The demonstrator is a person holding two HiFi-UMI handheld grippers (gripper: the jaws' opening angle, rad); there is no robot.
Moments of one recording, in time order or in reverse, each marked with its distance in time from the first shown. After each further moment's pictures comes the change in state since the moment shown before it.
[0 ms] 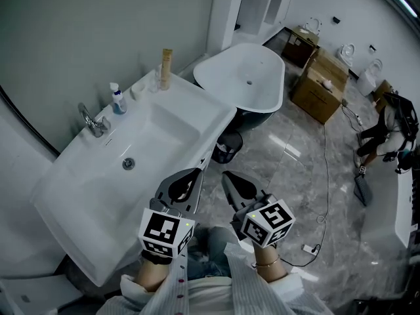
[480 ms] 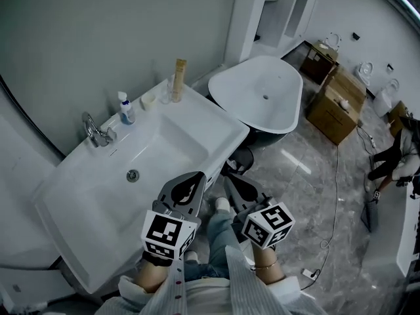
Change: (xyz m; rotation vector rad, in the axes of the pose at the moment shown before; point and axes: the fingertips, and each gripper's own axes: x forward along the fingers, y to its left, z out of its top) left arm 0.056 0.043 -0.001 0.023 0.000 0.081; right arm 0.065 -0.049 0.007 0.021 -0.009 0.089
